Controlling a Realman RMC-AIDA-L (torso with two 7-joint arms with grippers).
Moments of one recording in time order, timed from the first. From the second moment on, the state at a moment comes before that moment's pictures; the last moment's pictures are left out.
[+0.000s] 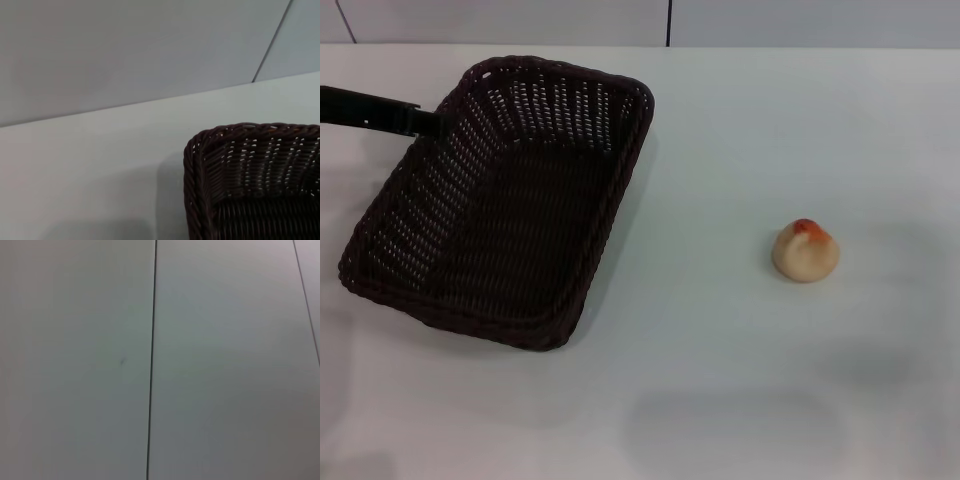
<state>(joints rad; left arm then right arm) -0.46 -2.06 -2.06 -1.43 2.56 -1.29 0.53 0.23 2.09 0.81 0.53 -1.87 -1.56 -0.39</state>
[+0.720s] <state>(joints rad) -0.48 -2.06 -2.03 -1.30 2.61 -1.24 0.54 0.23 2.08 0.80 0.53 -1.87 -1.56 -0.39</state>
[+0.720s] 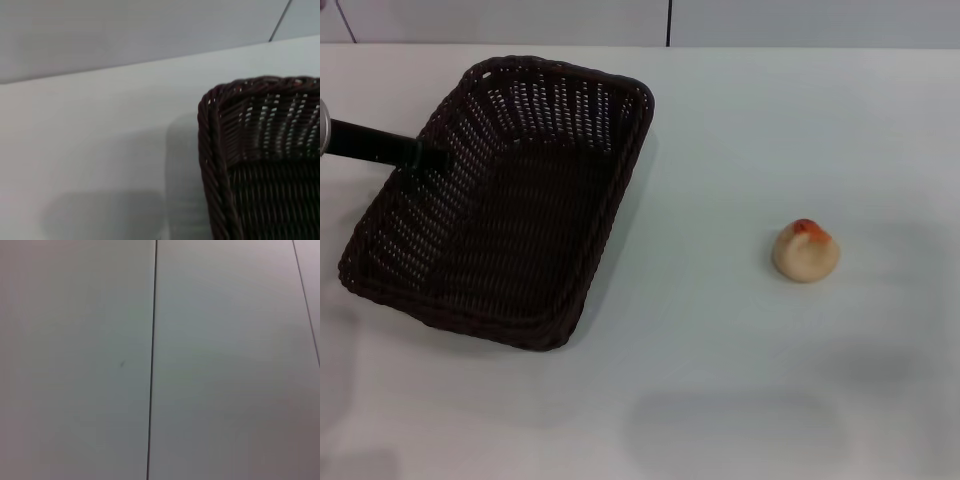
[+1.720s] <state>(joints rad) -0.50 -2.06 -2.00 -1.29 2.64 -1.23 0.57 0.23 2.09 0.81 0.53 -1.87 -1.56 -0.39</state>
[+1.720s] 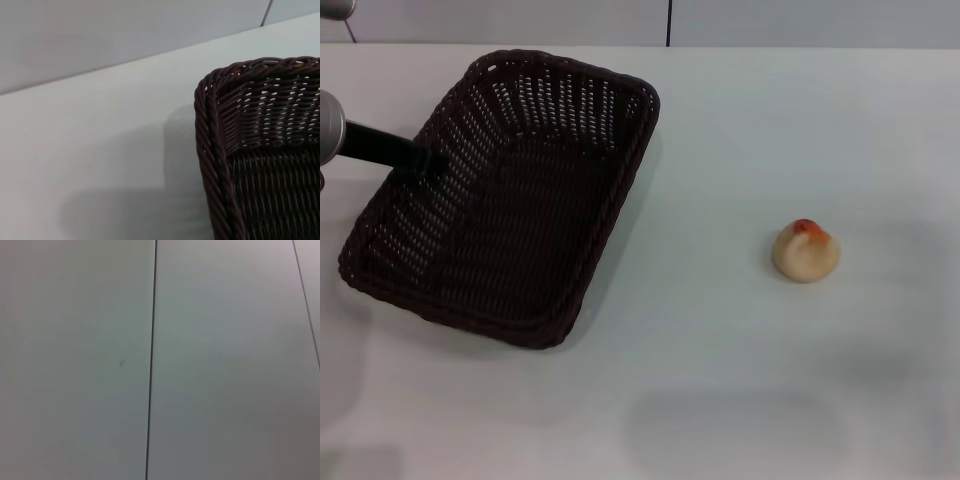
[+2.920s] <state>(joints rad) -0.78 -1.95 -2.22 -1.27 2.29 -1.55 1.16 0.18 2.09 0.76 0.55 -1.75 -1.58 -0.39</state>
